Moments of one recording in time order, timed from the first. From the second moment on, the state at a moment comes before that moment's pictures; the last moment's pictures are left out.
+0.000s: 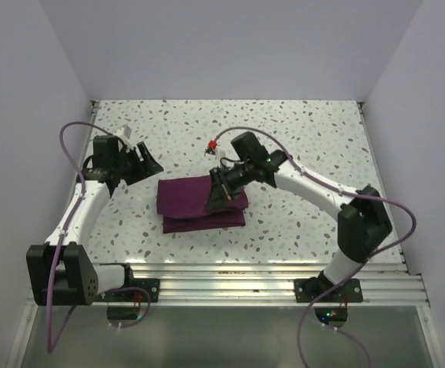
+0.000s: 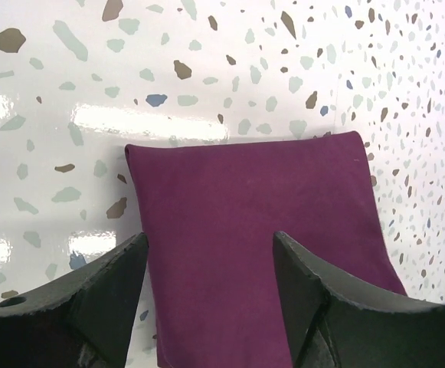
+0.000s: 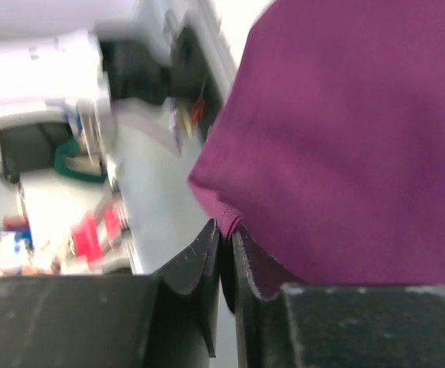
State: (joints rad) left arm 0.02 1.24 0.92 -0.44 0.35 -0.43; right arm 0.68 1.73 1.38 -0.52 -0.88 0.38
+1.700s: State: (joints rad) left arm -0.15 1.17 0.83 -0.59 0.33 -0.43; right arm 0.40 1.79 1.18 -0.85 -0.46 0.36
